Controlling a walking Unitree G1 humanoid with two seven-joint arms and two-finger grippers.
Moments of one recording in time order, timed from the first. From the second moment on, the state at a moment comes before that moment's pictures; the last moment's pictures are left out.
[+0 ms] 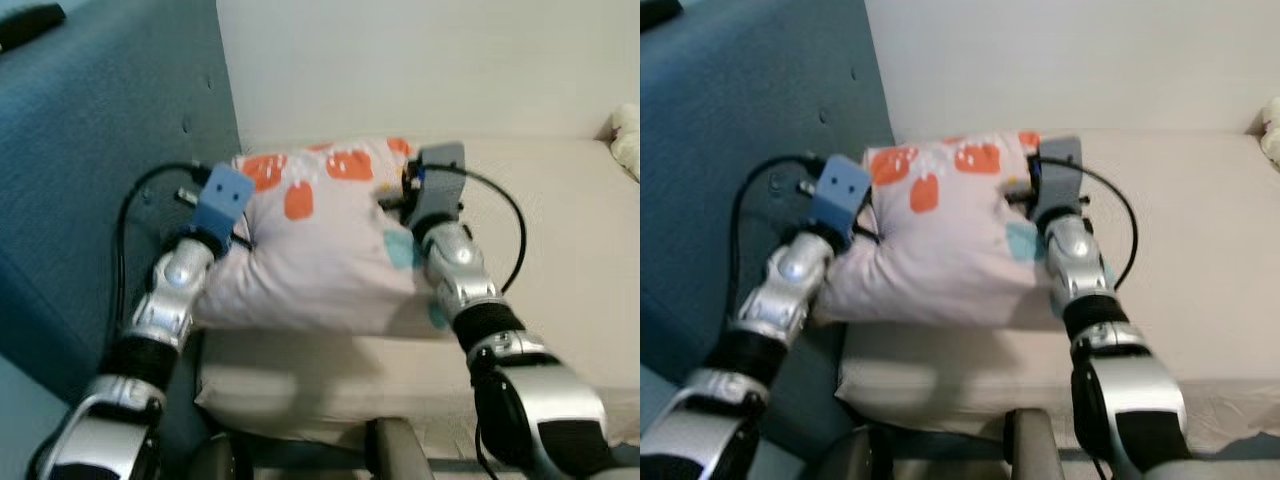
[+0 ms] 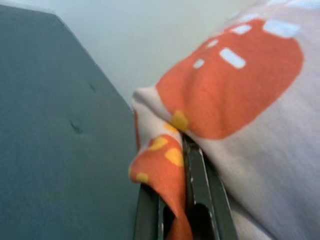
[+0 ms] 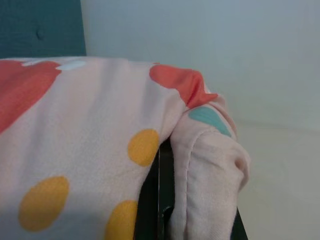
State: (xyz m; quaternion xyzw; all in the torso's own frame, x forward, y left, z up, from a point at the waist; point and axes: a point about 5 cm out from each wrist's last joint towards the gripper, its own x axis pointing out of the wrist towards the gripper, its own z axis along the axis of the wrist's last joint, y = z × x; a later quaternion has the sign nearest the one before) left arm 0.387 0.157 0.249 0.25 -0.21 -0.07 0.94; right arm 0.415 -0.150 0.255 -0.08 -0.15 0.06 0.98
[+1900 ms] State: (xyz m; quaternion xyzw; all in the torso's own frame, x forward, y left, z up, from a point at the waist) left arm 0.404 0.183 0.269 0.53 -0.24 0.15 0.80; right arm 0.417 -0.111 0.221 -0.19 -0.07 0.11 0.97
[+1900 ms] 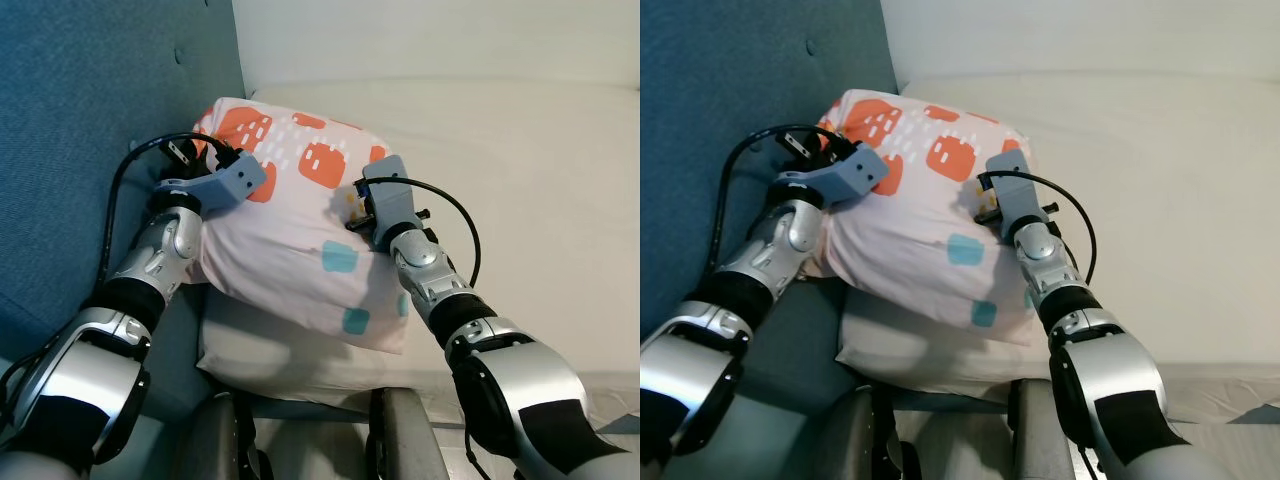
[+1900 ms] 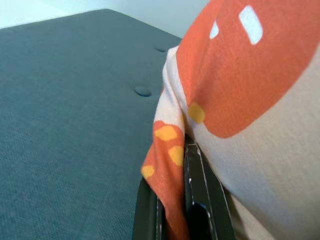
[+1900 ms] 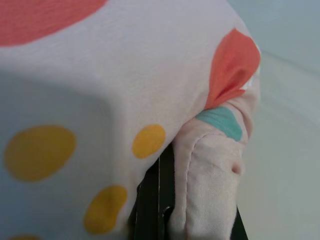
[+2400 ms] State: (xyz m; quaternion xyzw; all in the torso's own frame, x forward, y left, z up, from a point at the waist) left arm 0.405 0.191 0.294 0.51 -0.26 0.16 0.80; right arm 0.423 -0.110 0.266 -0.20 -0.13 0.09 0.97
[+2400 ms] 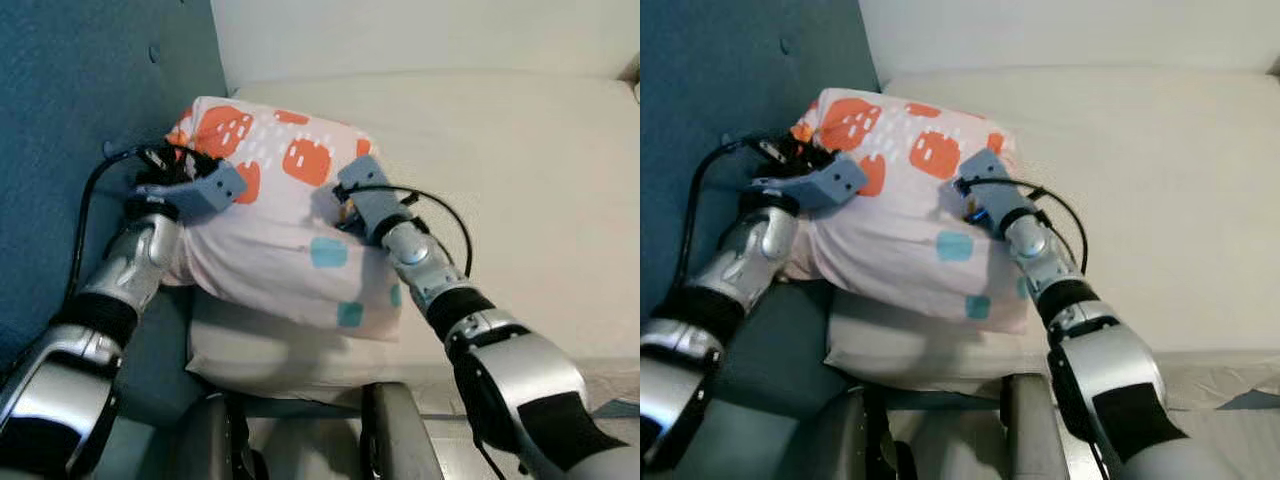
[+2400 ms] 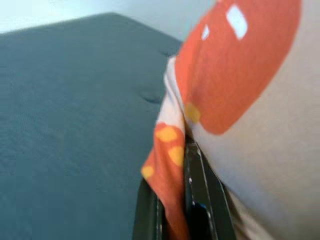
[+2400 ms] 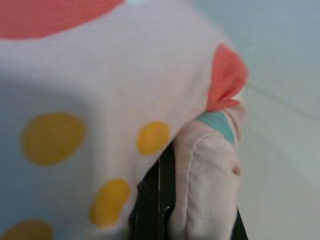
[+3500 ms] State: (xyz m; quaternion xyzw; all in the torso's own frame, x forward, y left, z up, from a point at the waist) left arm 0.366 0.177 0.225 0.52 -0.18 0.04 0.83; right arm 0.401 -0.107 0.149 -0.16 0.09 0.13 0.97
